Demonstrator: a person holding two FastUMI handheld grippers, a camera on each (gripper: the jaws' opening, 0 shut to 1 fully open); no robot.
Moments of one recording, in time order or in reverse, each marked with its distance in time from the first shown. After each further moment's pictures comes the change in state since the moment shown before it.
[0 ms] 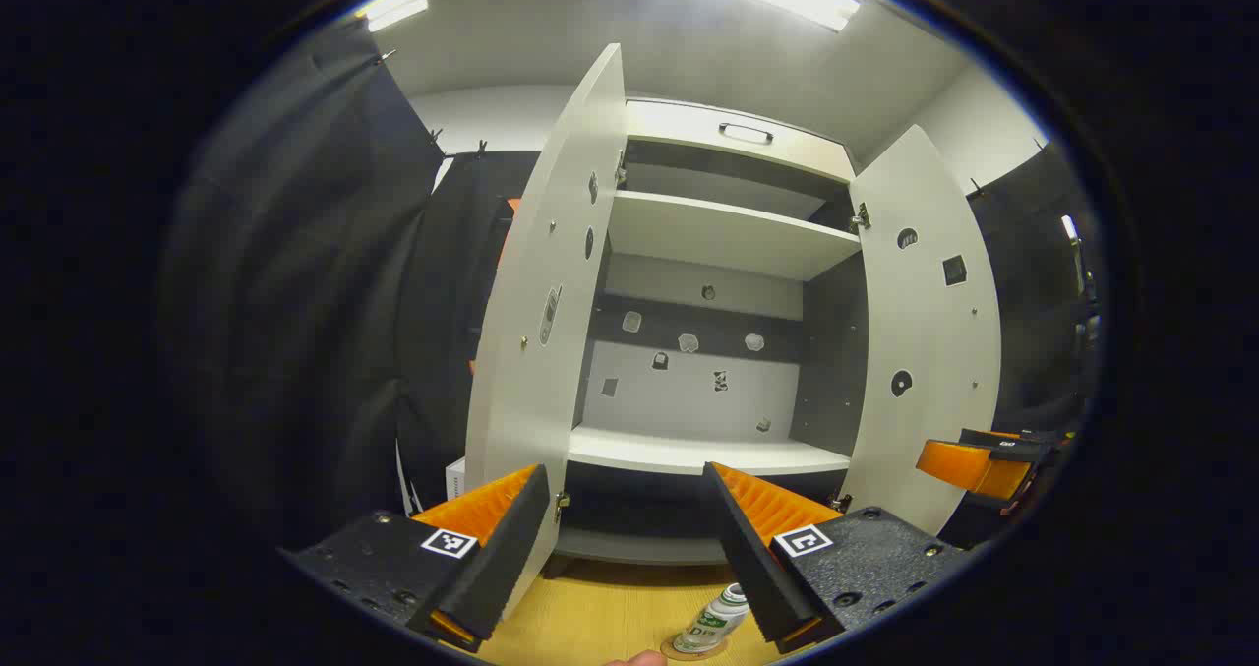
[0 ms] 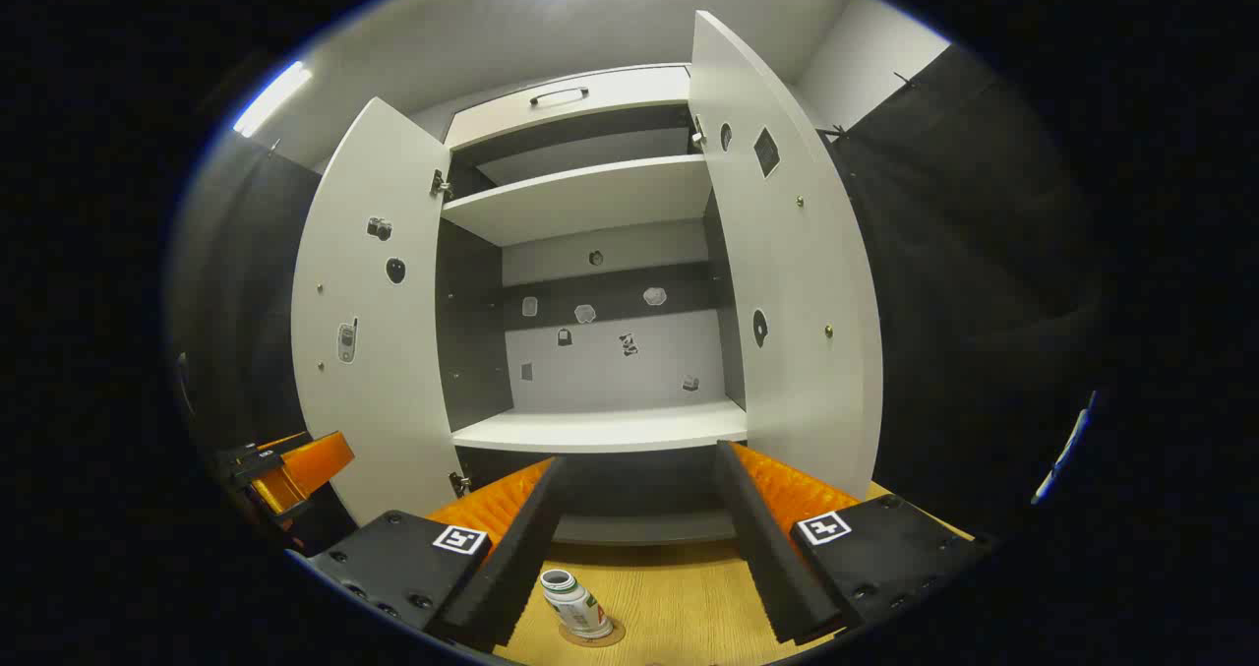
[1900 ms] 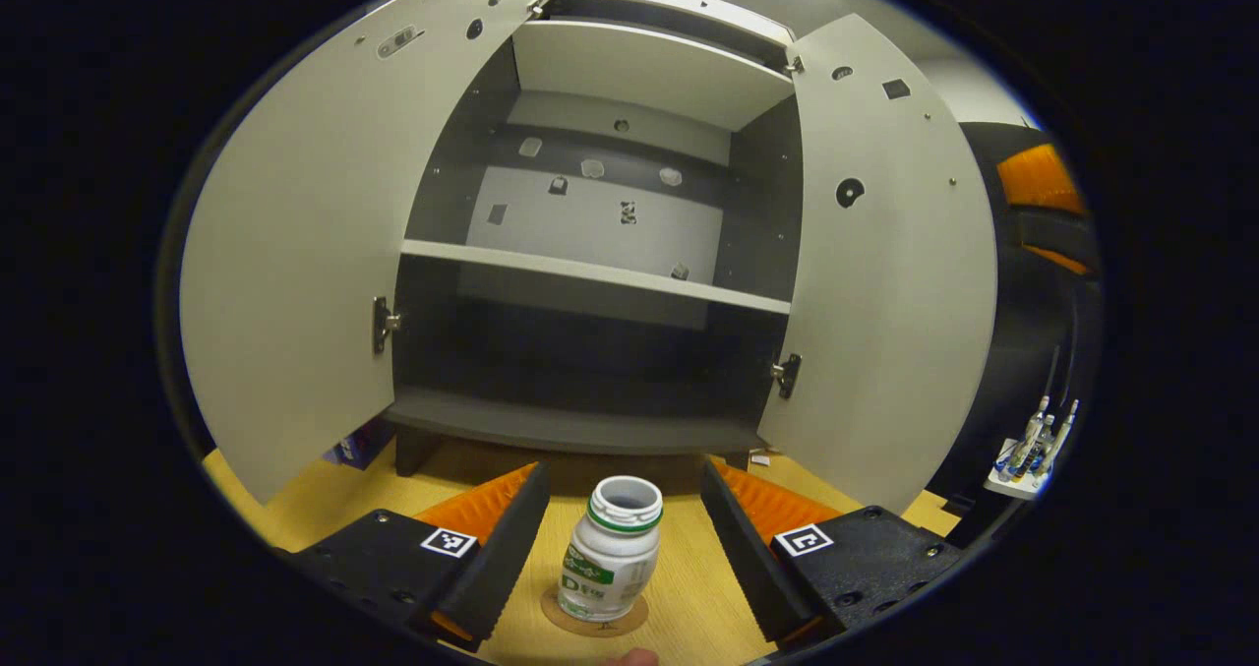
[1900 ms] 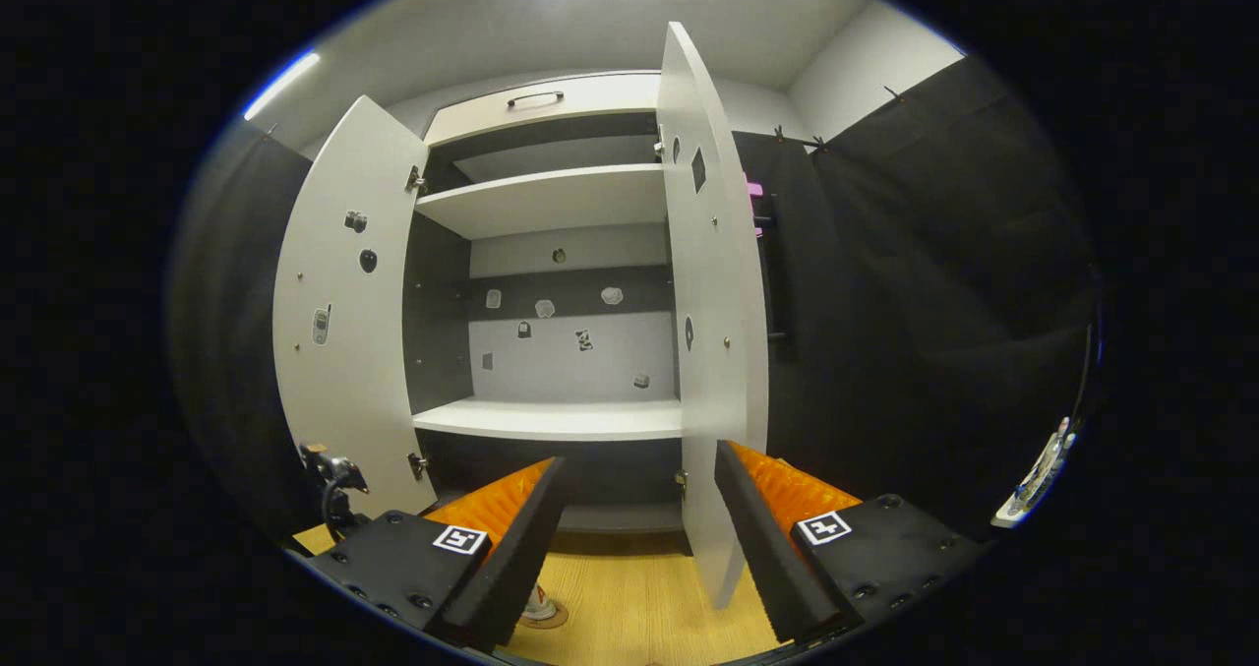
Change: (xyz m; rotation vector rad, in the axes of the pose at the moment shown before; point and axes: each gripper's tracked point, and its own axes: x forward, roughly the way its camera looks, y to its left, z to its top) left arm 0.034 -0.129 -0.251 -0.057 0.350 -0.224; right arm -0.036 -0.059 0.008 -0.065 0.011 -0.094
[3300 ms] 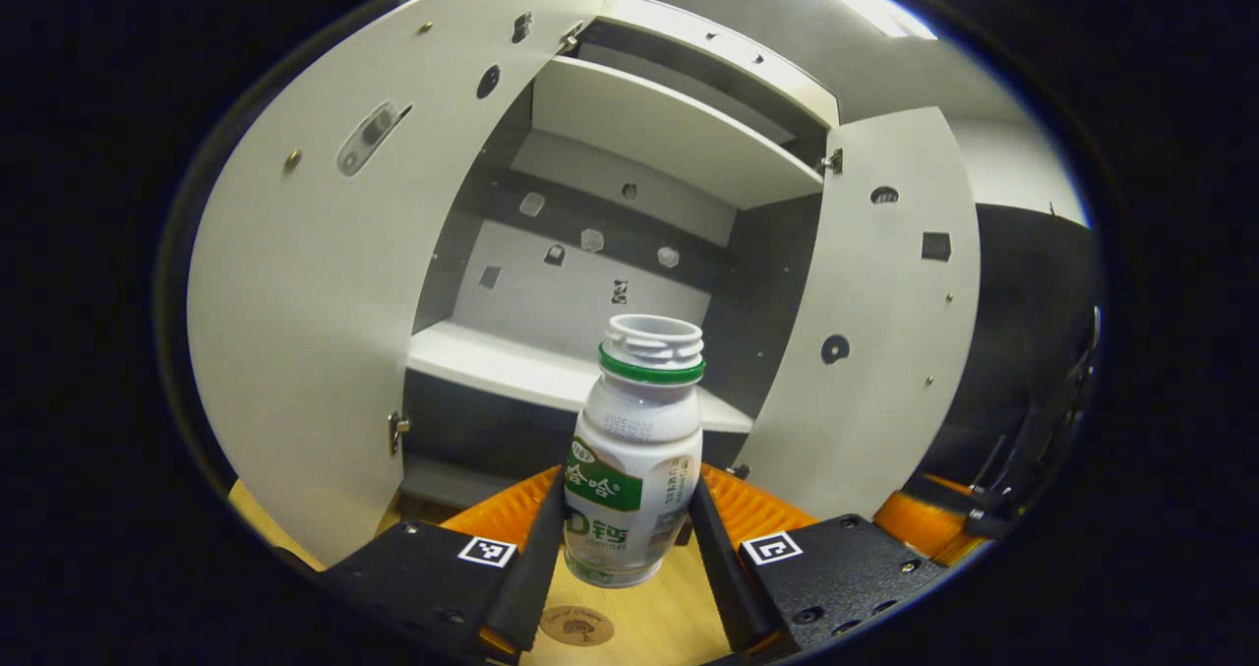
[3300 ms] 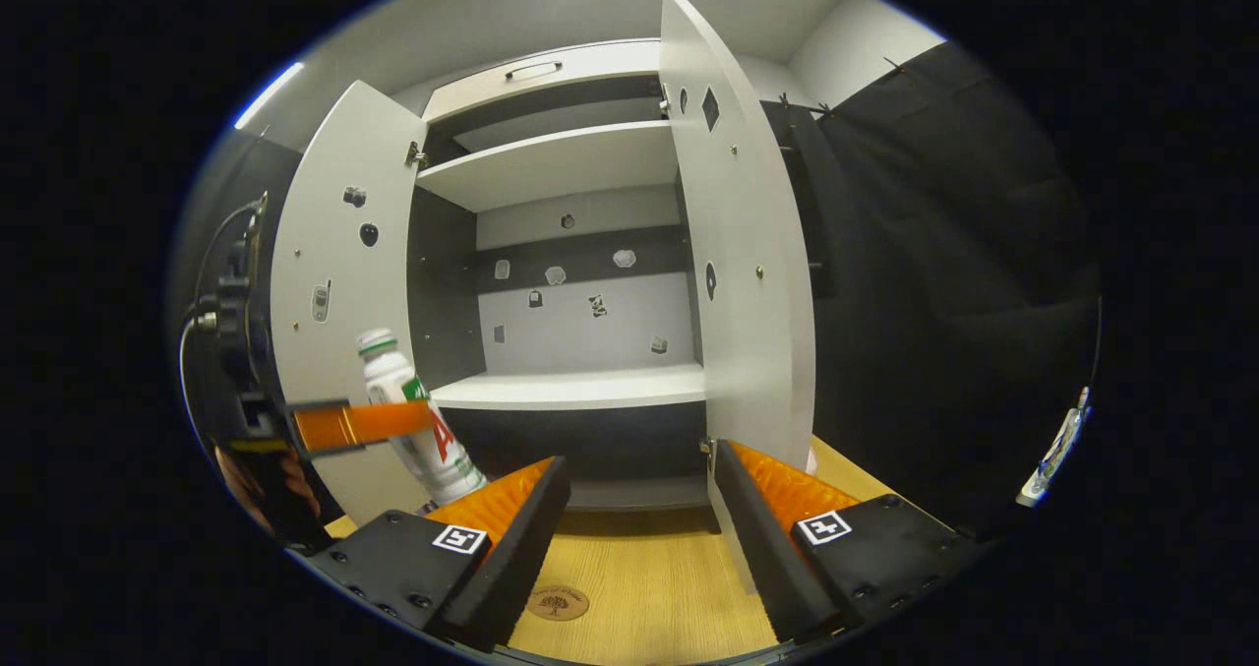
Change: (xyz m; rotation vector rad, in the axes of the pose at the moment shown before) left arm -0.030 0.015 0.214 -0.143 -0.087 -0.143; right arm 0.018 0.020 -0.041 0.050 0.085 0.041
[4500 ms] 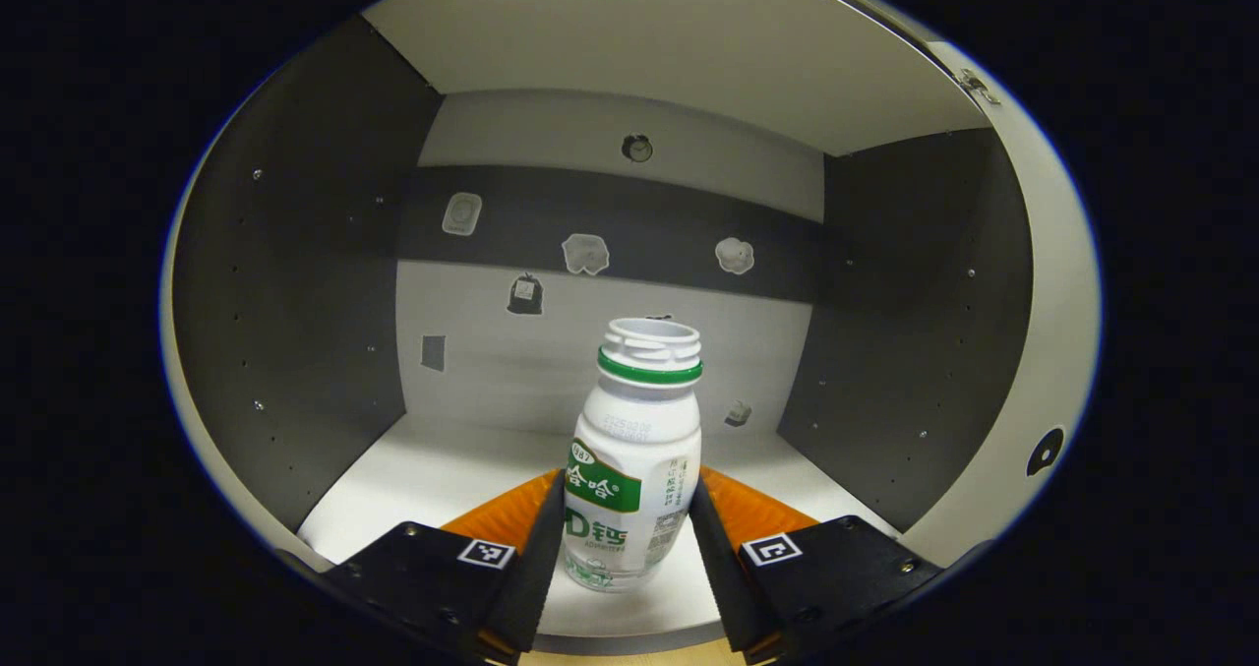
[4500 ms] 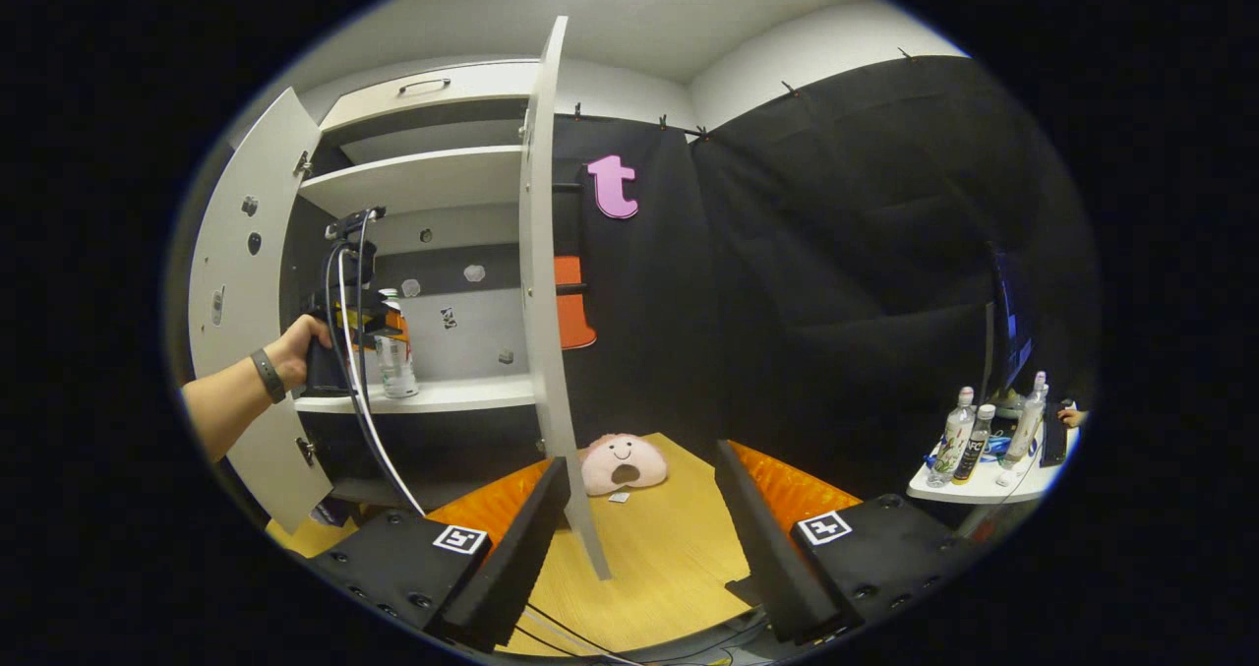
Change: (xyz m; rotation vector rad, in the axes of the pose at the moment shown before) left arm 0.280 0.048 0.045 0.186 0.119 0.200; right arm -0.072 -0.125 0.004 0.006 -0.052 -0.426
